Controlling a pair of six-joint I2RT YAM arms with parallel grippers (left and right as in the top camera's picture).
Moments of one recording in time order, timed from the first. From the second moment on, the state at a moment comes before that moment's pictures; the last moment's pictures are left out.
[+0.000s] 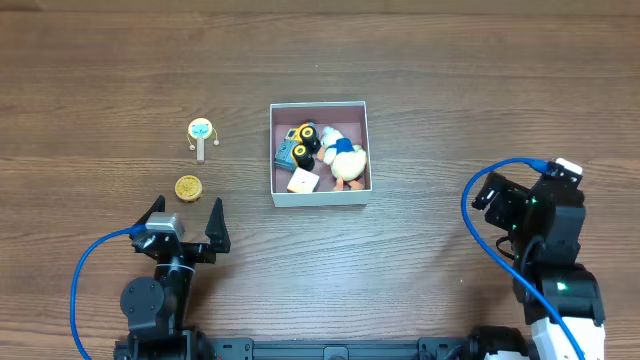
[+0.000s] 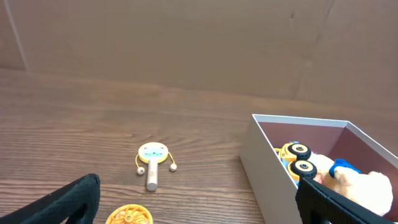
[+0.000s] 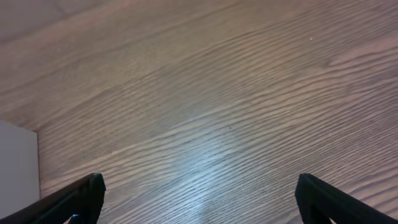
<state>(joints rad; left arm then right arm) 0.15 0.01 0.02 -0.09 0.22 -0.14 -0.05 0.79 0.65 -0.56 0.17 0.31</state>
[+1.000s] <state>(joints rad) 0.15 0.32 0.67 -0.54 0.37 -0.11 -0.05 1.11 0.65 -0.36 0.15 0.31</state>
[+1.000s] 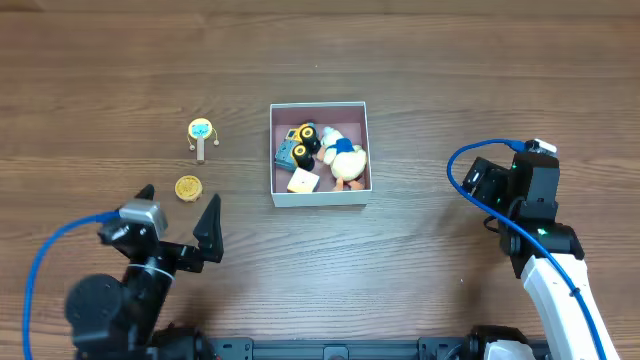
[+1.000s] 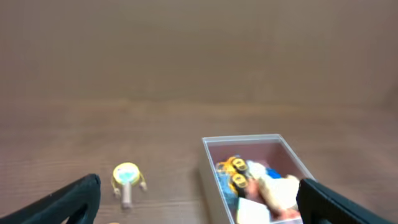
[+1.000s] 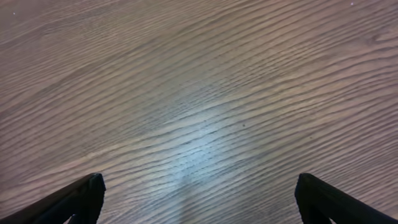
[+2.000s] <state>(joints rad) 0.15 1.90 1.32 -1.00 -0.04 -0.13 -0.05 1.11 0.64 -0.36 0.15 0.30</state>
